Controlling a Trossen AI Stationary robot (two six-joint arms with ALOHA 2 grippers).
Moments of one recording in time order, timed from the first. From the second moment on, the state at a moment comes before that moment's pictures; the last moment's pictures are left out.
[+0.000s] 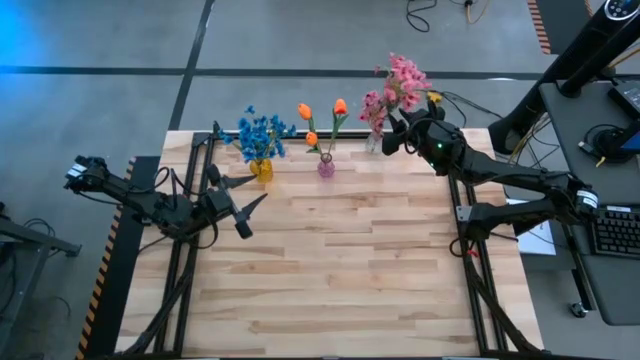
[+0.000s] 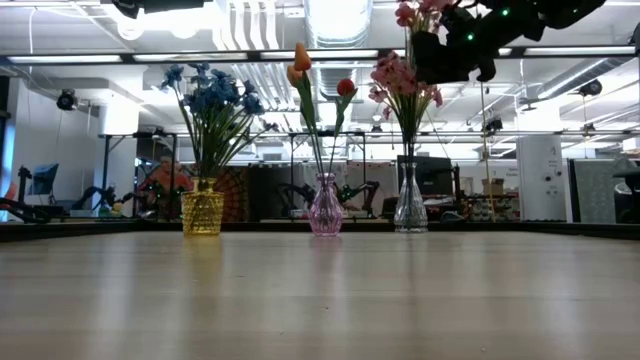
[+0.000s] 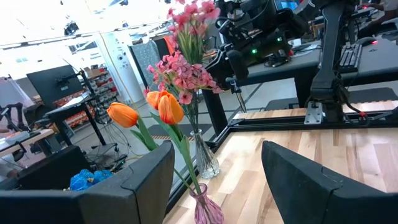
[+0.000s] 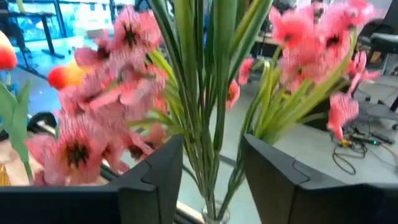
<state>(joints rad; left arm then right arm) -0.42 0.77 0.56 0.27 -0.96 0.31 -0.48 1.07 0.77 0.17 0.55 0.01</state>
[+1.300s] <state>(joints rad) -0.42 0.77 0.56 0.27 -0.96 0.33 -0.47 1.28 0.57 0.21 0.43 0.20</state>
